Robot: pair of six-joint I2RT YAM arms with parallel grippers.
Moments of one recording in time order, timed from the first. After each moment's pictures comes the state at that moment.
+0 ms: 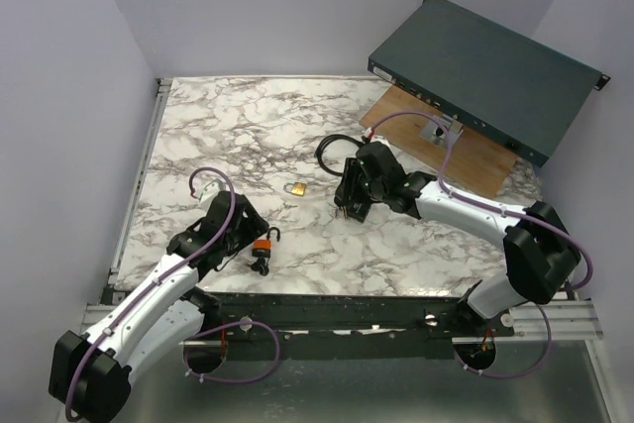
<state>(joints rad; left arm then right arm) -0.49 0.77 0.49 -0.52 -0.18 -0.98 0.74 1.53 0.99 -0.21 0.13 0.66</state>
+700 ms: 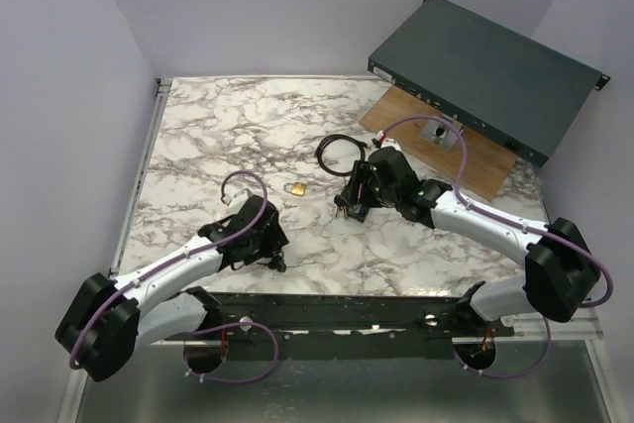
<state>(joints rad) -0.63 1.03 0.46 -0.45 -0.16 -1.07 0.74 1.40 0.90 -0.20 0.12 0.67</state>
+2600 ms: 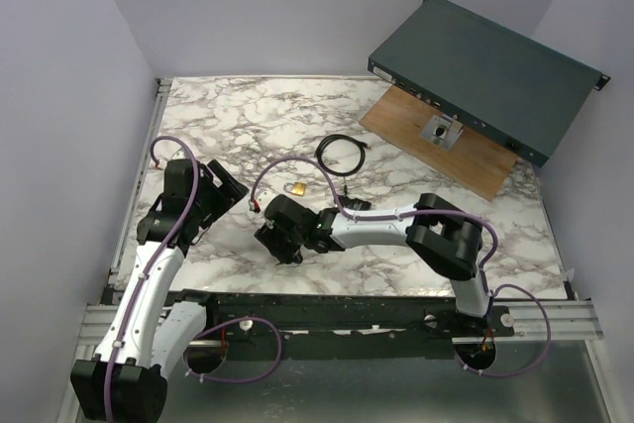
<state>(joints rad) -0.12 0.82 0.74 -0.64 0.07 -0.79 1.17 2.01 1.28 -0.10 0.07 0.16</state>
